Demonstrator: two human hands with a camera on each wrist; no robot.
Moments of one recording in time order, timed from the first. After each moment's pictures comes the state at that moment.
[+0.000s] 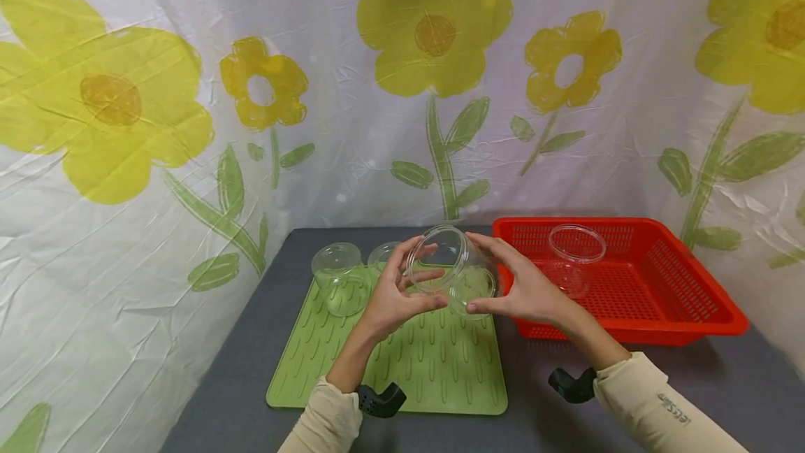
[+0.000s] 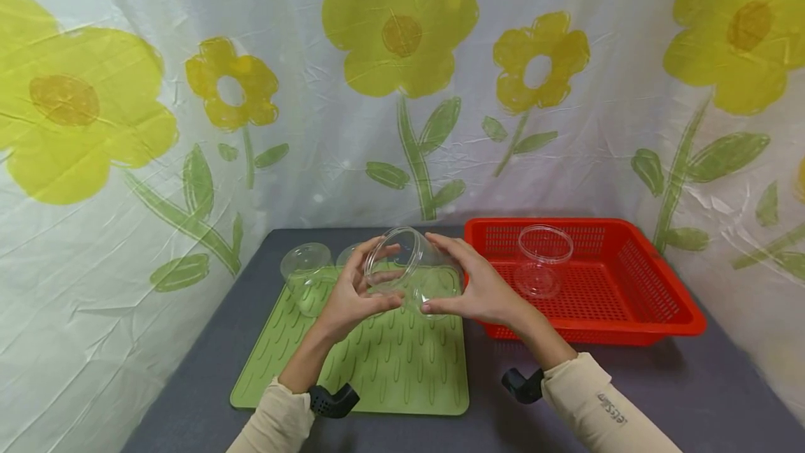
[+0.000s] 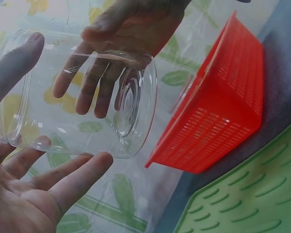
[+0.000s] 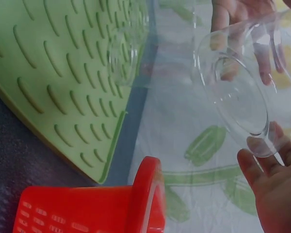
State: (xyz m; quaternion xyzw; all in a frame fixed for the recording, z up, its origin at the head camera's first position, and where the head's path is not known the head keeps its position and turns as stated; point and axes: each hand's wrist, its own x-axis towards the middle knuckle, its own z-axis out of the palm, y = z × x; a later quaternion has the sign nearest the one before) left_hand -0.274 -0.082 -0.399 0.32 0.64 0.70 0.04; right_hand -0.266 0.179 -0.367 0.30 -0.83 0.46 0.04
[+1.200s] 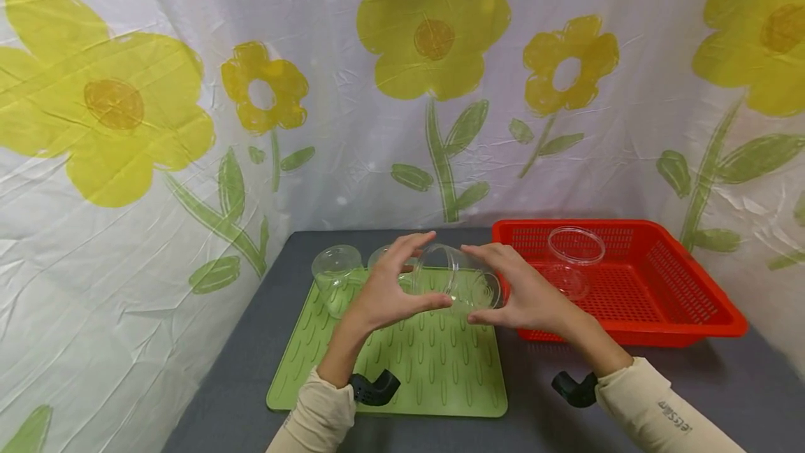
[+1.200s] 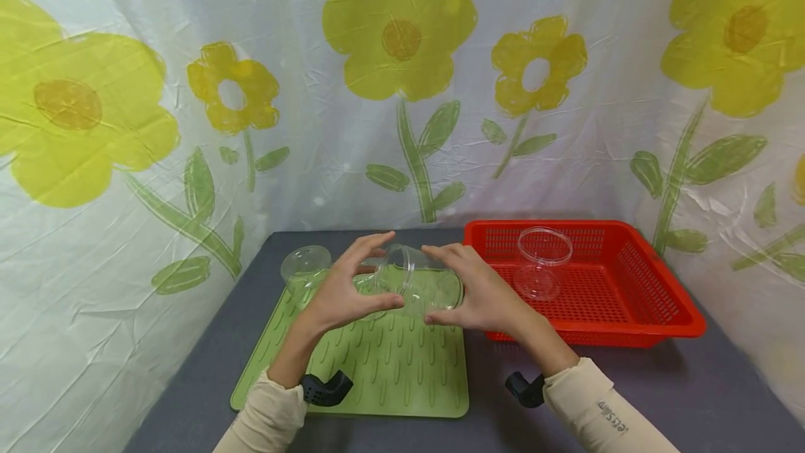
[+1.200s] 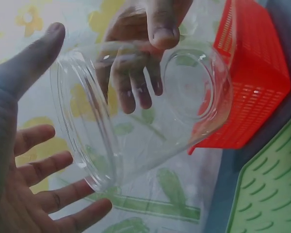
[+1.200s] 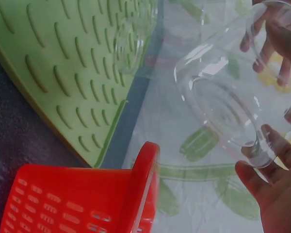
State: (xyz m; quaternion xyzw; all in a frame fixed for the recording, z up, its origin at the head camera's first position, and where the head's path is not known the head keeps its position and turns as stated) left_hand -0.266 -0.087 -0.356 0.31 0.83 0.46 -0.07; right_hand -0.264 0.180 -0.368 0.35 -0.87 0.32 0.12
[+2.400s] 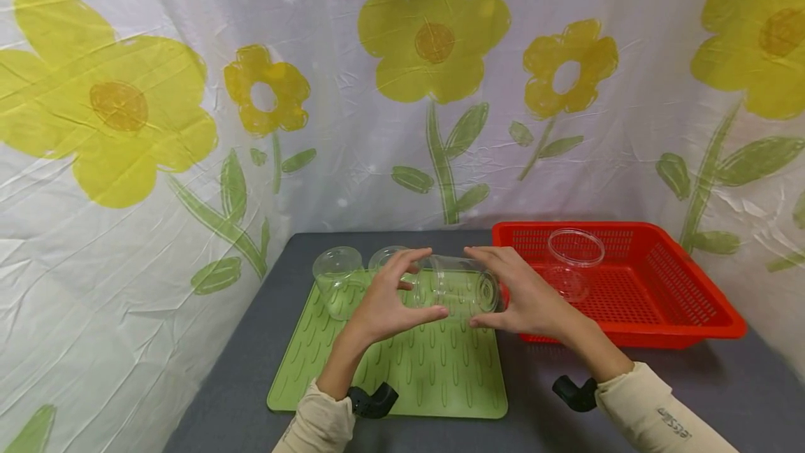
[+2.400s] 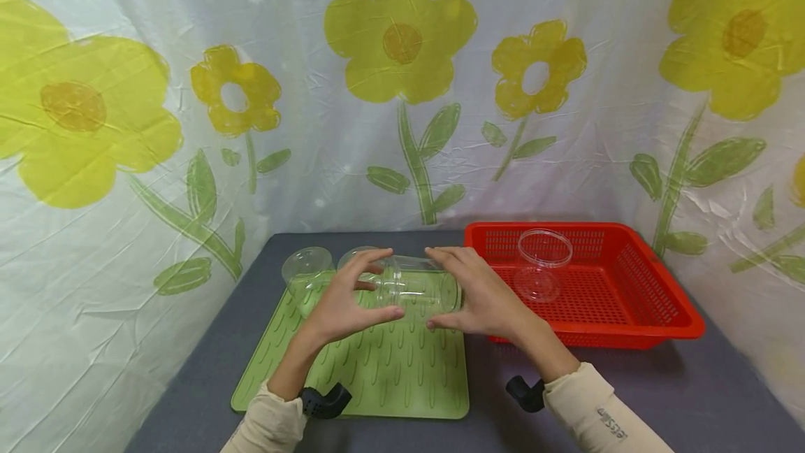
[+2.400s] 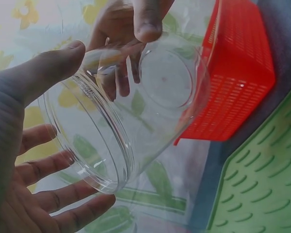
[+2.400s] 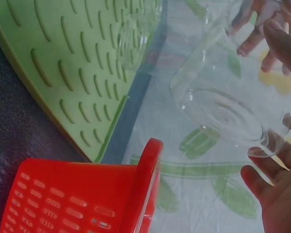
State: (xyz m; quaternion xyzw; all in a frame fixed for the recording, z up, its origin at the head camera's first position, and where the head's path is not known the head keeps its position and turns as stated) left_hand -0.261 -0.091 -0.376 0.28 0.84 0.46 -0.07; right_hand -0.260 0.179 -0.368 0.35 -0.88 0.28 0.13
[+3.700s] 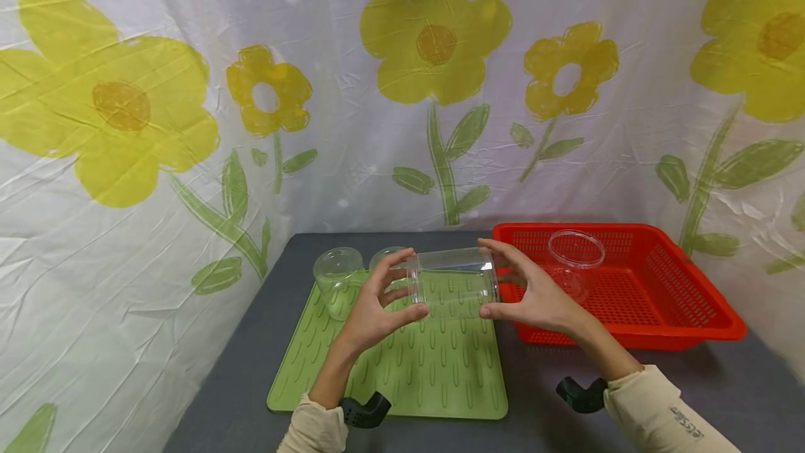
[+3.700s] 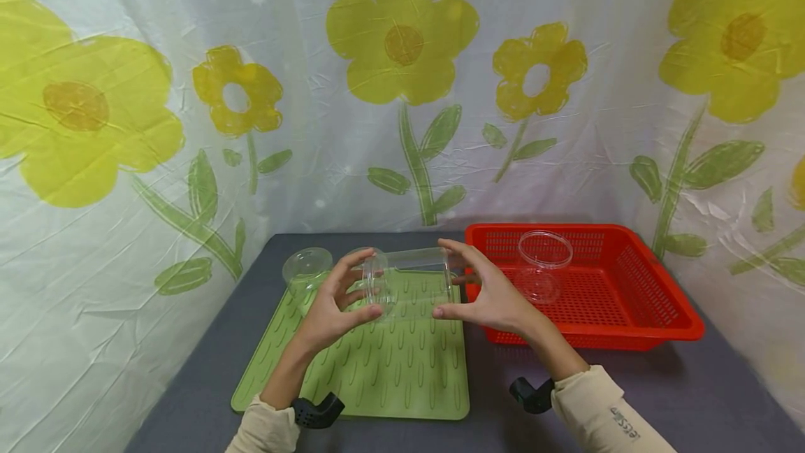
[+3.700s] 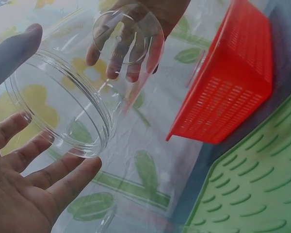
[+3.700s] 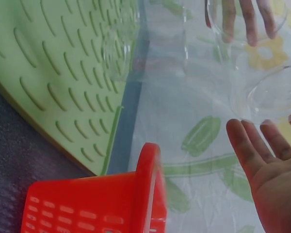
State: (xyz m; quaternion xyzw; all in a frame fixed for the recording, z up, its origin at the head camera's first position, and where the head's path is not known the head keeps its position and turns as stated) left_hand -0.256 -0.112 -0.395 0.32 0.71 0.63 -0.03; right_hand -0.260 0.194 -0.370 0.31 -0.81 0.50 0.03
